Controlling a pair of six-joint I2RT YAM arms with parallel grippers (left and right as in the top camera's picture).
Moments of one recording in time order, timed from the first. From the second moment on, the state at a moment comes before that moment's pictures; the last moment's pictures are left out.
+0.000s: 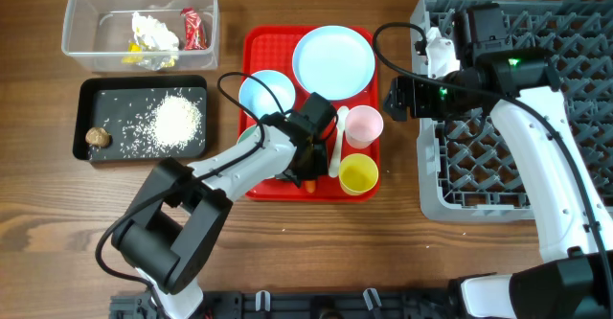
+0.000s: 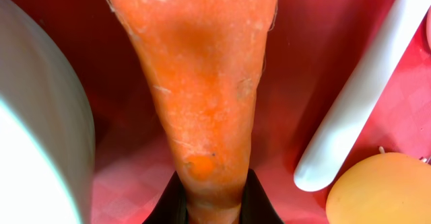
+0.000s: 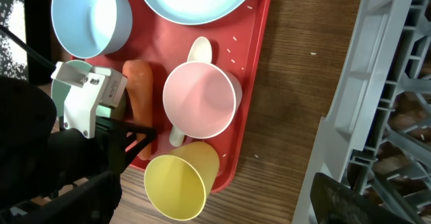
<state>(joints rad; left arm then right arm) -0.66 1.86 1.12 -0.67 0.12 -0.70 0.15 1.56 1.48 -1.17 -0.30 0.09</state>
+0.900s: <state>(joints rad) -0.54 1.55 1.25 -0.81 0.03 -0.58 0.15 1.56 1.48 -1.17 -0.30 0.09</state>
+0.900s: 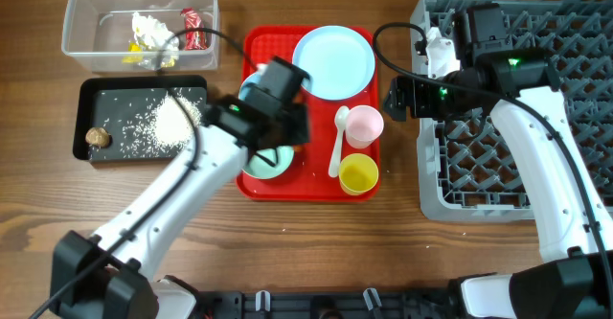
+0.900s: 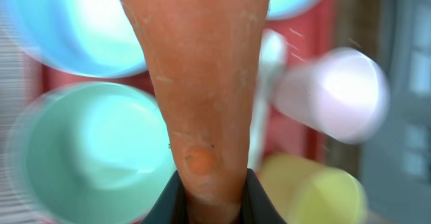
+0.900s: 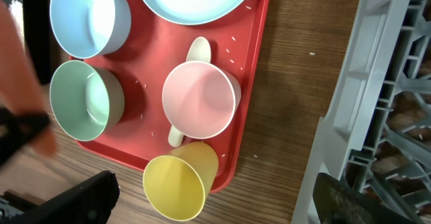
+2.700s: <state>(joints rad) 0.28 1.85 1.19 -0.69 -0.09 -0.54 0.15 1.56 1.48 -1.20 -0.30 0.09</state>
